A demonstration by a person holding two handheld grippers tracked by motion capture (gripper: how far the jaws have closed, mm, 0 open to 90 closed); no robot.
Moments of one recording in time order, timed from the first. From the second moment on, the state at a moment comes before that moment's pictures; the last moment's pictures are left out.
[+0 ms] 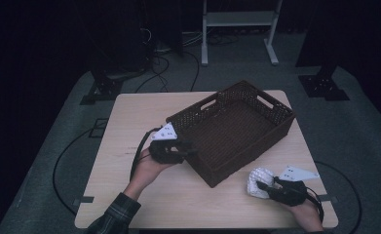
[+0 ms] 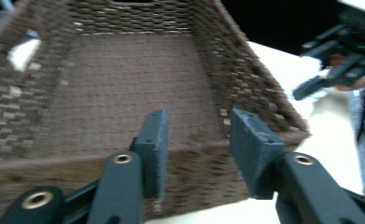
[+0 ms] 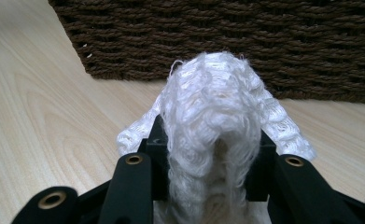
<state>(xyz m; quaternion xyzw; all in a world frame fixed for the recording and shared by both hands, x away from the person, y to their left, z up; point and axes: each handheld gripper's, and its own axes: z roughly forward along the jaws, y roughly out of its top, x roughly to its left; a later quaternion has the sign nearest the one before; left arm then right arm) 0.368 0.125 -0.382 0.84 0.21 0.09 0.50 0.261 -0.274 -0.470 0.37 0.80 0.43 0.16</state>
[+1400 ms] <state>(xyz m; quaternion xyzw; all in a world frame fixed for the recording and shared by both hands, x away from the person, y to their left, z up) 0.539 0.133 -0.390 0.86 0.27 0.11 0.42 0.261 -0.278 -0.471 0.37 0.80 0.43 0.17</state>
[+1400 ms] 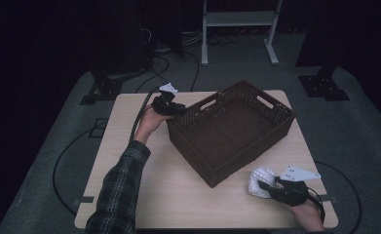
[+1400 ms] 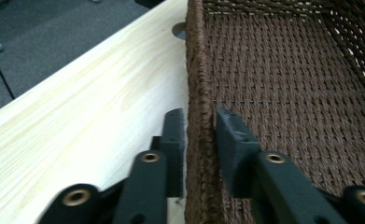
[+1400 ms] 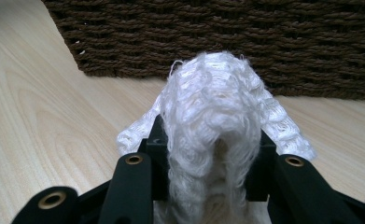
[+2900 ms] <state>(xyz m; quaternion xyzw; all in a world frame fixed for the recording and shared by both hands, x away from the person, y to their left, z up) 0.452 0.240 -0.365 0.83 0.32 0.14 0.43 0.259 -0.275 -0.469 0.37 0.80 0.43 0.17</state>
